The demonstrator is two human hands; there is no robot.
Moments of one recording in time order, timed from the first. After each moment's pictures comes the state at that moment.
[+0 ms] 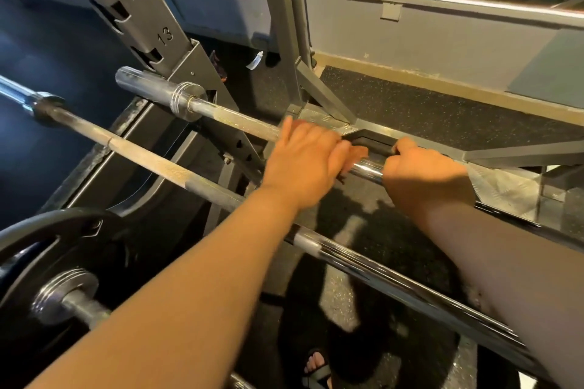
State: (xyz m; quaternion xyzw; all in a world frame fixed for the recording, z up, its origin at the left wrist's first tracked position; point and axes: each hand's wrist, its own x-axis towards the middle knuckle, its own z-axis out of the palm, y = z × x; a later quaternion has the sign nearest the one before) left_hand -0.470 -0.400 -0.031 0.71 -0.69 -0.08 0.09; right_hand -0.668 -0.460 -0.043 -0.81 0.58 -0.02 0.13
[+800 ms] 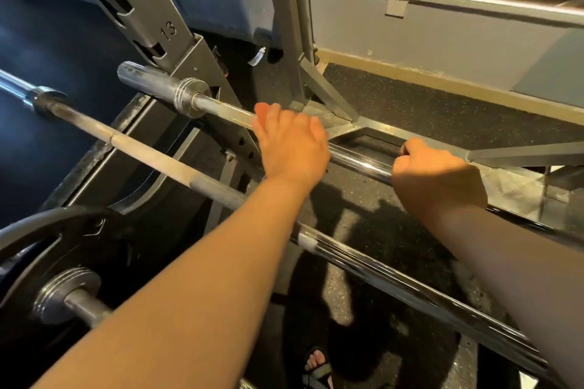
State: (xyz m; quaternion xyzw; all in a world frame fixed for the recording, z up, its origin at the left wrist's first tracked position) left_hand -0.459 -0.420 -0.044 0.85 -0.51 -0.04 0.13; right_hand -0.664 -0.452 -0.029 -0.81 0.58 0.00 0.10
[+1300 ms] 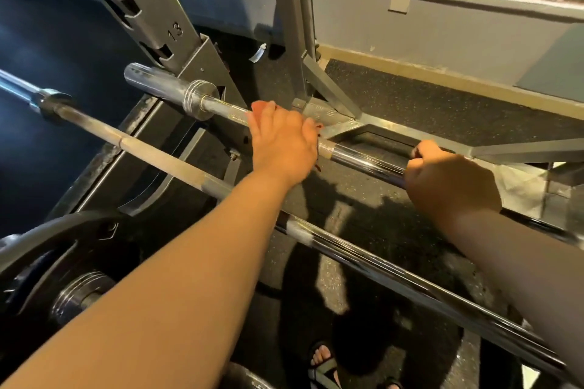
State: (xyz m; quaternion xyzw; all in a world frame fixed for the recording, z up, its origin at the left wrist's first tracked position) left_hand -0.415 -0.416 -0.038 0.82 -0.55 -0.07 0.10; right_hand -0.665 -0.446 -0.027 -0.81 0.57 -0.07 0.09
